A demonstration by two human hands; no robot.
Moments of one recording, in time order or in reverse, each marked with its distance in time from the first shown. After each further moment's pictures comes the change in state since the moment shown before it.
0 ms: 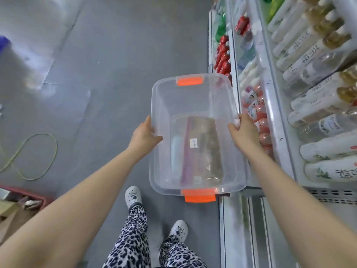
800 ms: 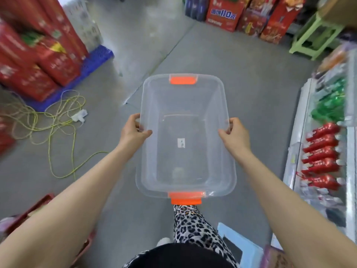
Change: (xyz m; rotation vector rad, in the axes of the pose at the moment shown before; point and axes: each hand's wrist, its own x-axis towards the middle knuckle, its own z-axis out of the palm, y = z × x) left_hand 0.269 -0.250 -0.435 -0.501 0.524 -0.258; right_hand 0.189 -0.543 0.291 0.103 -0.214 -0.425
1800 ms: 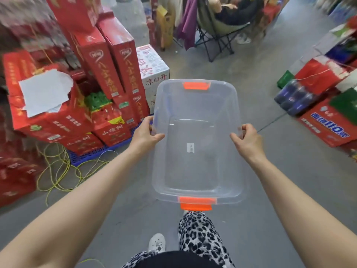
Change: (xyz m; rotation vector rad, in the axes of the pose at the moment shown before) left_hand 0.800 0.207 -0.291 0.011 0.349 -0.081; right_hand 0.792 -0.569 0.326 -0.117 -0.250 -0.377
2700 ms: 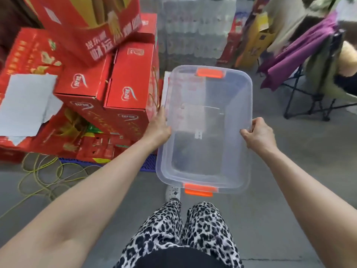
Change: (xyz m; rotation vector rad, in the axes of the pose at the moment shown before) left_hand 0.656 0.051 -0.030 0.097 0.338 -0.365; right_hand 0.739 -0.285 0.242 -0.243 -0.492 -0.294
